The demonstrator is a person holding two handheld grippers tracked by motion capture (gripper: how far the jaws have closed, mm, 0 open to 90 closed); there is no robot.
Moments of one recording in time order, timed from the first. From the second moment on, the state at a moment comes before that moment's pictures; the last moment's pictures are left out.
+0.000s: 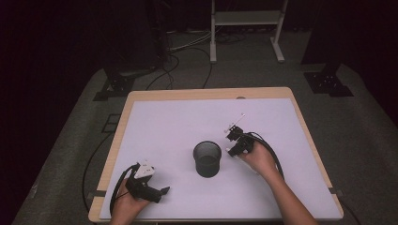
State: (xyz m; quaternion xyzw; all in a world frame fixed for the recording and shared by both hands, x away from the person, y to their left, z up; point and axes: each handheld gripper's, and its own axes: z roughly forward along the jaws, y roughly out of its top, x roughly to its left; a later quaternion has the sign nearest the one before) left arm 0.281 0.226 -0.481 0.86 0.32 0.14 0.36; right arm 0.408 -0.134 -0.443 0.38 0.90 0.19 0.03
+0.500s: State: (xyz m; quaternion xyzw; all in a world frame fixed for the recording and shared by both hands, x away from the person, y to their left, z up) left arm 0.281 0.226 -0.481 0.86 0.32 0.14 0.36; right arm 0.398 -0.157 -0.411 0.39 0.87 0.28 0.04
